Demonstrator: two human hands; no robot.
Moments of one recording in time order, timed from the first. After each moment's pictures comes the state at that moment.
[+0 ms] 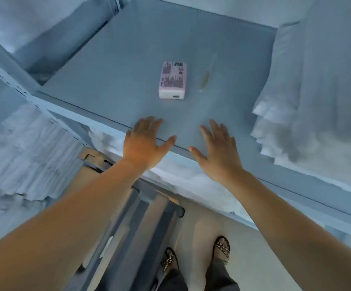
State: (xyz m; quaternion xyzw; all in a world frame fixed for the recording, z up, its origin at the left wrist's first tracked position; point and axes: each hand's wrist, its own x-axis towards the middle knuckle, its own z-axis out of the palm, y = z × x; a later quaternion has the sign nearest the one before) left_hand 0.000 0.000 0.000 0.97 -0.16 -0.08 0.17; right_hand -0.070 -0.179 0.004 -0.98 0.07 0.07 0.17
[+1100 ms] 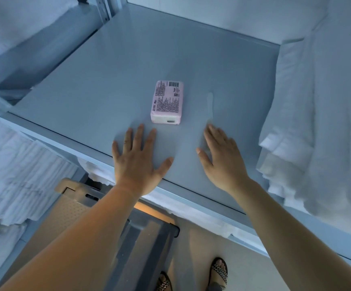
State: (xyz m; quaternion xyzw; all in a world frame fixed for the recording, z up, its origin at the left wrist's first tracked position) left_hand 0.039 -0.016 -0.025 0.99 -0.13 -0.05 0.04; right_hand -0.004 -0.213 -0.018 -0.98 0.05 -0.02 0.18
